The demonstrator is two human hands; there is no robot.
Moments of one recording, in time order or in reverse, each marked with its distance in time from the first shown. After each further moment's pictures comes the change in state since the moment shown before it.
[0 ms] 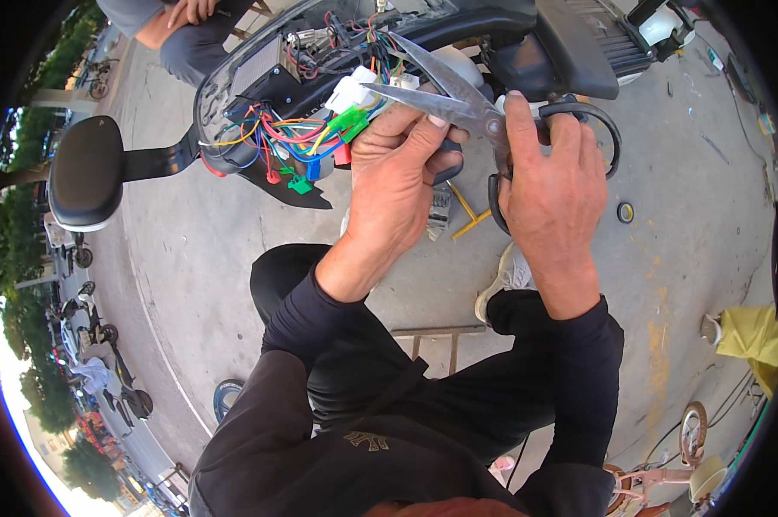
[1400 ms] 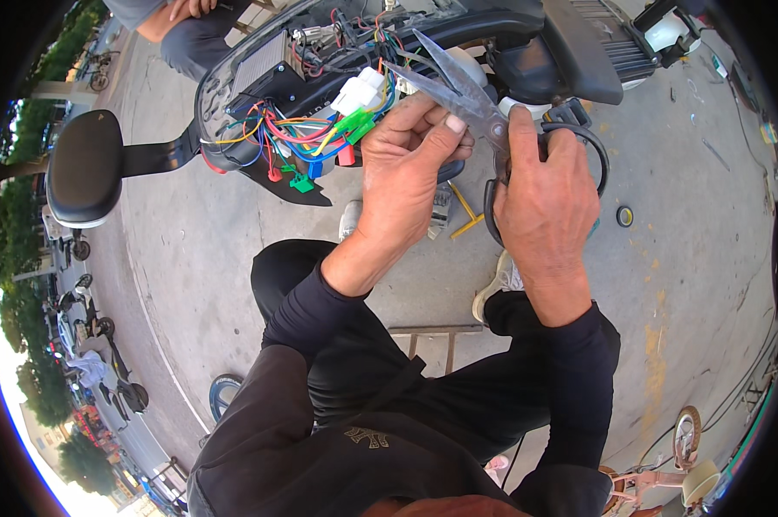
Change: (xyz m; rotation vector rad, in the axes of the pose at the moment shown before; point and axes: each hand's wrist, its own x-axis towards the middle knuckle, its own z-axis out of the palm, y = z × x) left_hand 0.005 -0.007 -0.001 0.118 -0.045 0.086; right_hand -0.005 -0.011 0.000 0.046 -0.103 0.090
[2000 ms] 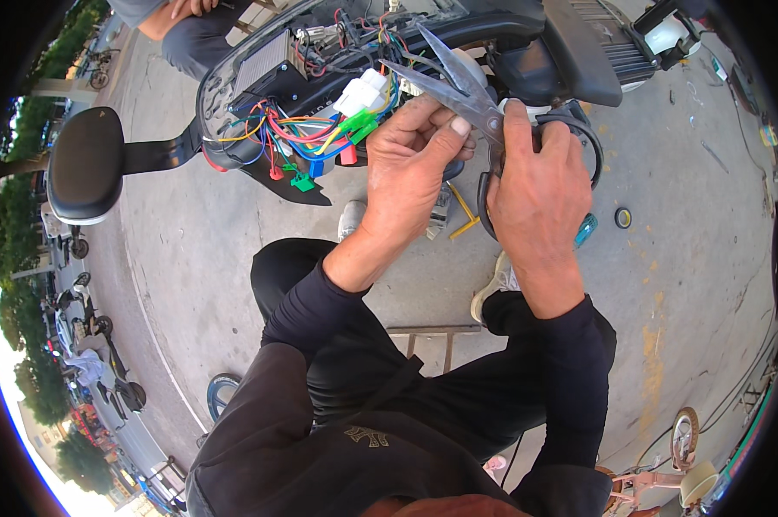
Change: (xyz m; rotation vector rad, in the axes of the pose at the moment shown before) left_hand 0.003 -0.006 -0.005 0.080 -0.036 0.033; right_hand 0.006 -0.008 -0.002 0.049 -0.094 0.073
